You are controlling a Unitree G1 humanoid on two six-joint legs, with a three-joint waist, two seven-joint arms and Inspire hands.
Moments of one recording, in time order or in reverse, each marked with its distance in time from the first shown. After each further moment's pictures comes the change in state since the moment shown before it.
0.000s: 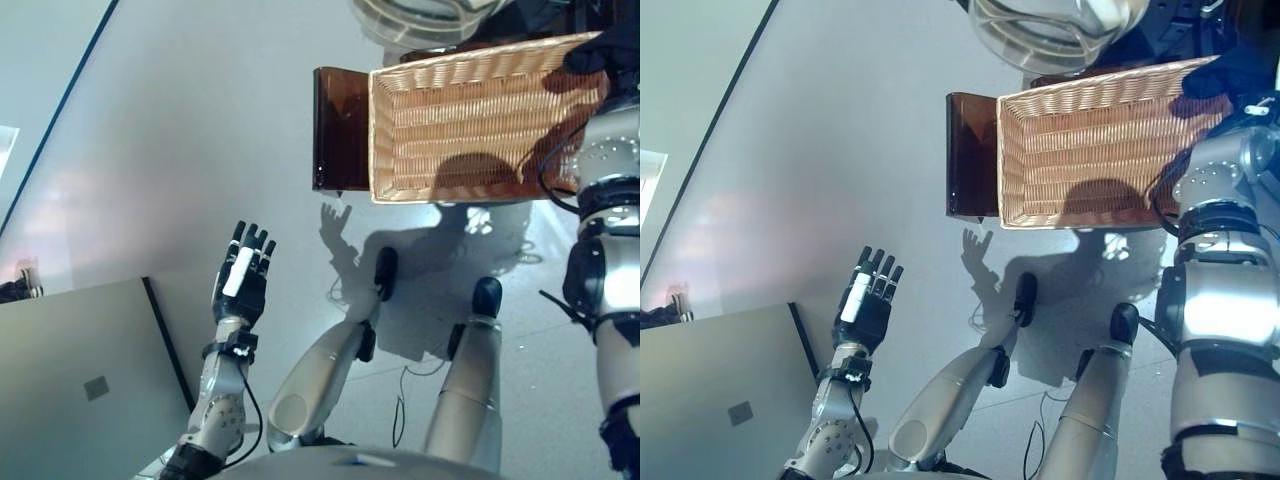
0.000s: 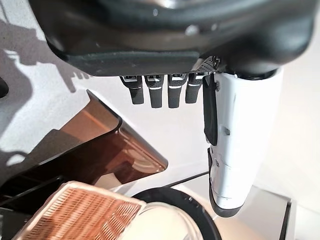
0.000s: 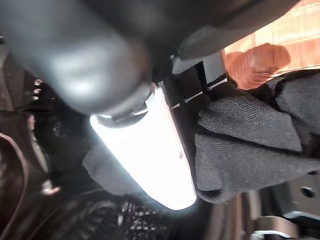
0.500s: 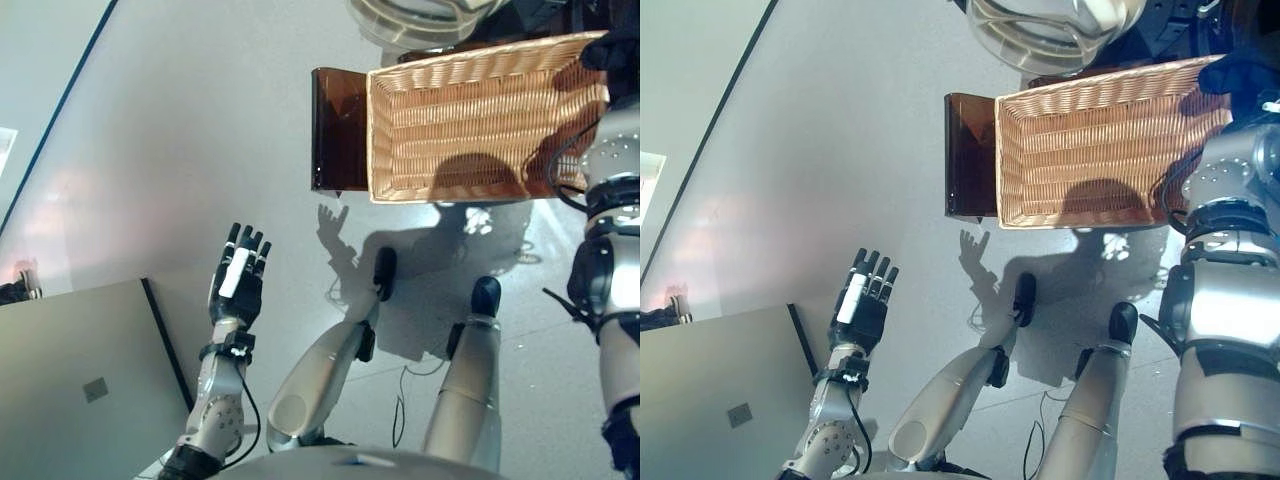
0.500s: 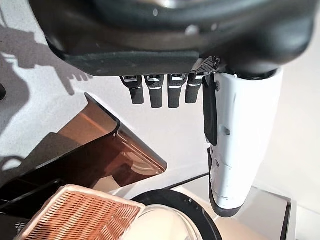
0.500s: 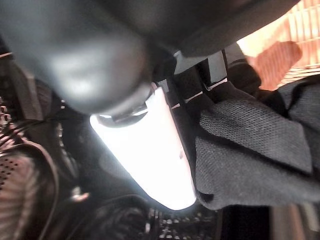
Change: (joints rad) left arm 0.005 0.013 0.001 -0.012 0.002 -0.010 0.019; right arm -0.001 -0.052 -0.040 -0.015 -0.023 -0.021 -0.062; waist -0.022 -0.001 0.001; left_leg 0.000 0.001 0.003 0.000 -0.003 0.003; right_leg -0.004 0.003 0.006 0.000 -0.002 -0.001
